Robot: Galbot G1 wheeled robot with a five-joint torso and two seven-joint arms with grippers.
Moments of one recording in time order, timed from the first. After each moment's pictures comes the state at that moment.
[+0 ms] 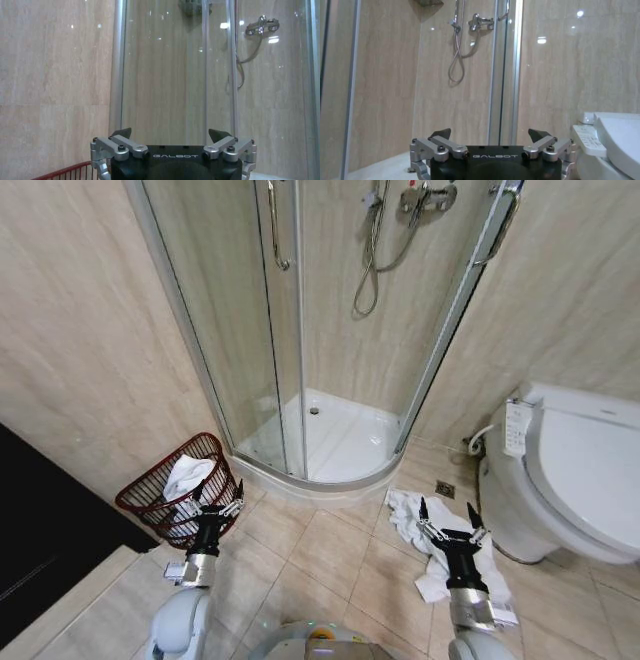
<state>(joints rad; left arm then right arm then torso) 1.64 -1.52 -0.71 -2.07 -0.17 -0.29 0.11 -1.81 1.55 0.68 2.21 0.06 0.28 0.03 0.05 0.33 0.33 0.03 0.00</state>
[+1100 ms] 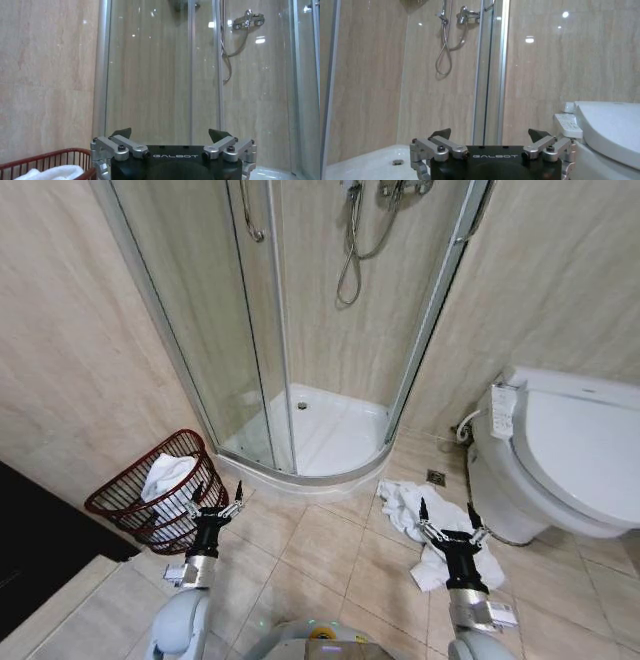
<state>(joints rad) 1.64 -1.51 -0.72 -2.05 -0.18 -0.31 0.11 -1.82 1.56 0.68 2.20 0.05 0.29 0.03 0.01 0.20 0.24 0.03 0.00</state>
